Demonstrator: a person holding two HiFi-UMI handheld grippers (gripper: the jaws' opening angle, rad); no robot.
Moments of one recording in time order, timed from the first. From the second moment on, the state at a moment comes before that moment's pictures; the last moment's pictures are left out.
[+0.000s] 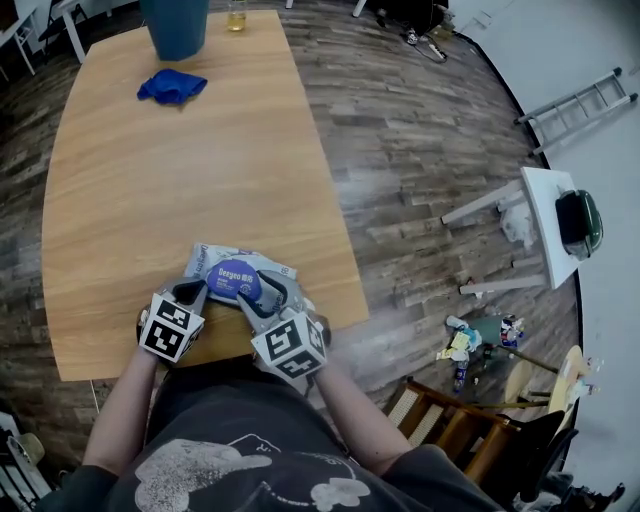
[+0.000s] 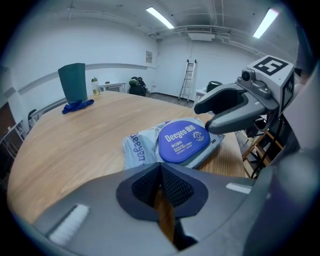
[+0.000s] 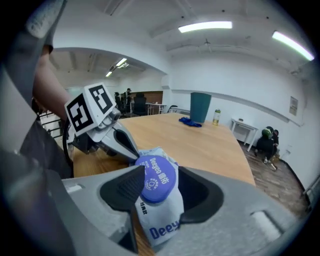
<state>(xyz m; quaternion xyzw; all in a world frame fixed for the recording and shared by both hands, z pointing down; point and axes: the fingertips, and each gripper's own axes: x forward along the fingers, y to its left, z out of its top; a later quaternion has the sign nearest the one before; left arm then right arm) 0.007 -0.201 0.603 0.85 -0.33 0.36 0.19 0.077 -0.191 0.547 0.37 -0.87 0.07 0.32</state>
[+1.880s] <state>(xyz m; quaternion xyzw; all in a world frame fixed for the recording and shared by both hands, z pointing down) 0.009 -0.200 0.605 0.85 -0.33 0.34 0.22 0.059 -0.205 0.590 0.25 -0.88 0.18 0.35</state>
